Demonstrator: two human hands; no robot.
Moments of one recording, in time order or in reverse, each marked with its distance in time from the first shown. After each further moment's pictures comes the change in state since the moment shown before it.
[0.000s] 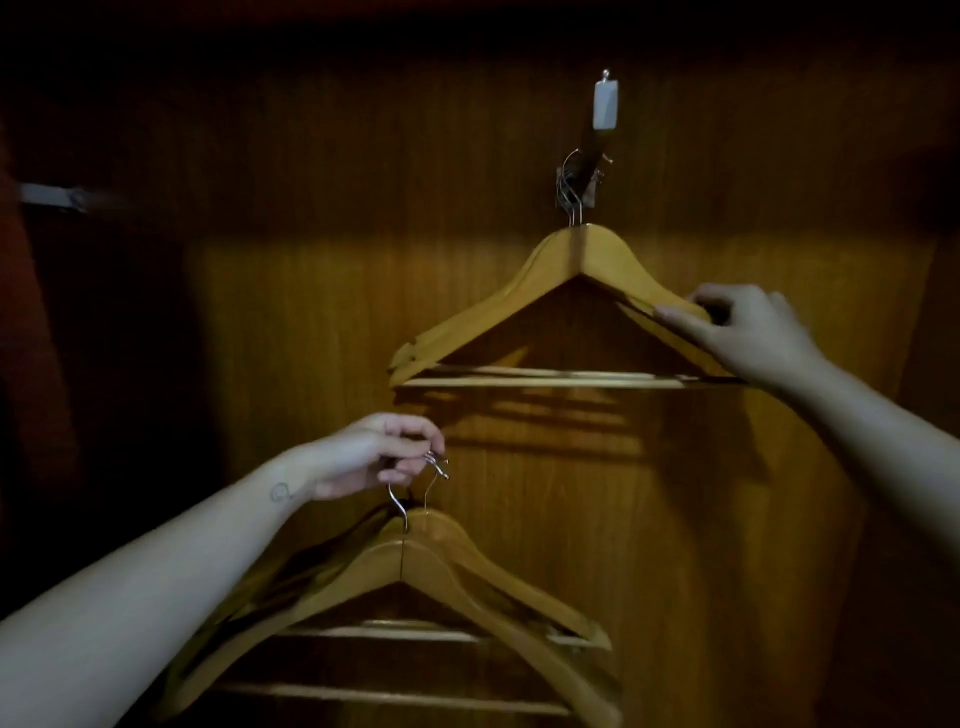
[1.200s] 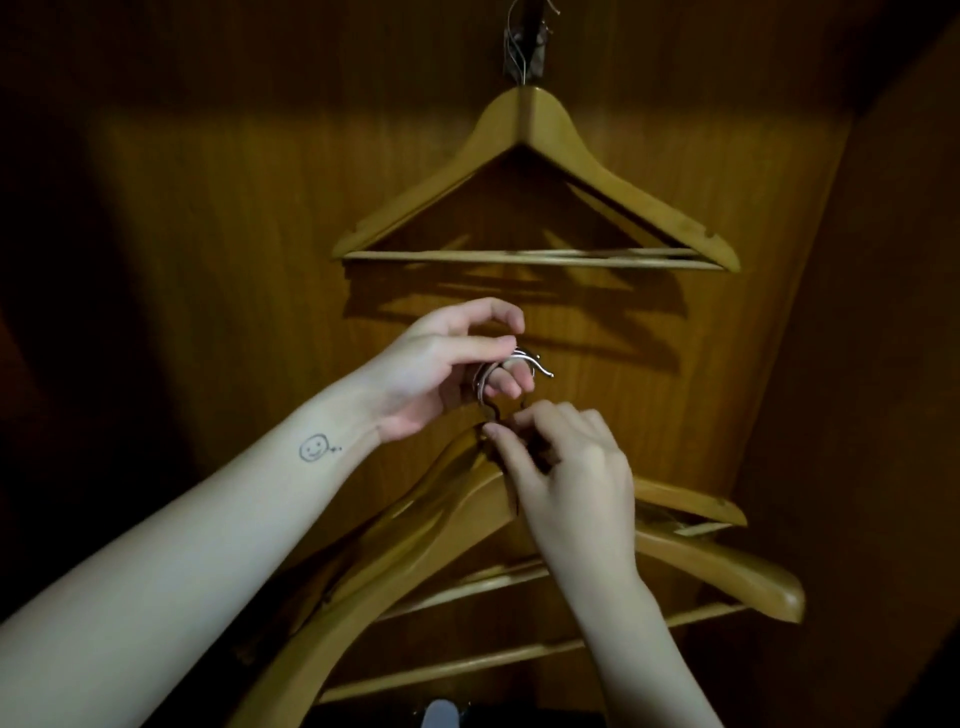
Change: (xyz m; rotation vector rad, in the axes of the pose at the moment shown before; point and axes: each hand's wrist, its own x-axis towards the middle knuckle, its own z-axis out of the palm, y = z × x) left_hand -0.070 0.008 0.106 -0.275 -0.359 0.291; right_hand -0.242 -0.123 0.085 0.209 0.283 -0.013
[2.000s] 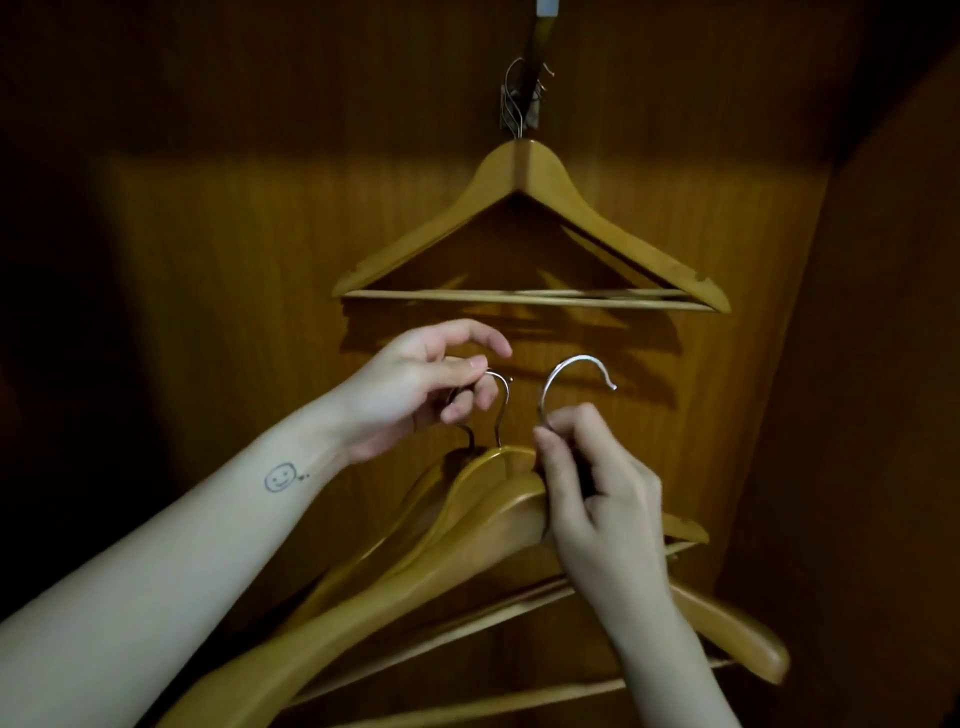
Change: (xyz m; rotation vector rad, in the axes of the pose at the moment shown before) left_hand -0.002 0.017 -0.016 0.234 0.001 0.061; right_hand 0.020 -0.001 -0.022 0.249 0.042 -0.108
